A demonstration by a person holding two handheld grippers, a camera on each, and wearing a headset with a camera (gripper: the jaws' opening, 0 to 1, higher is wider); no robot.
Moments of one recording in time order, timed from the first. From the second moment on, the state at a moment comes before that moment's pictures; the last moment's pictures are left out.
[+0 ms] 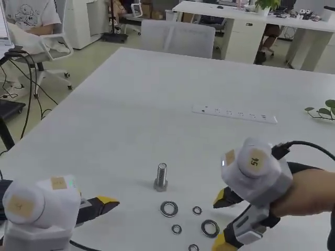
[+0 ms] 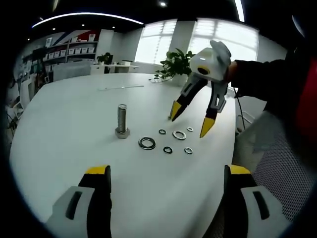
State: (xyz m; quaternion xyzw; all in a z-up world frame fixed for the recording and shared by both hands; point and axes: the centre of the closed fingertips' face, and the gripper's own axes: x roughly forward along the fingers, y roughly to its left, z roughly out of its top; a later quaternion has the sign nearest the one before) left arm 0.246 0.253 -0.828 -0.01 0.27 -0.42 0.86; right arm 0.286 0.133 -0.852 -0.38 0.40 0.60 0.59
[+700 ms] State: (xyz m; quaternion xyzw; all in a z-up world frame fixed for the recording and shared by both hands) left arm 0.247 0.253 -0.828 -0.01 0.27 -0.42 0.87; right arm 0.295 0.134 -0.869 -0.42 0.41 0.58 0.56
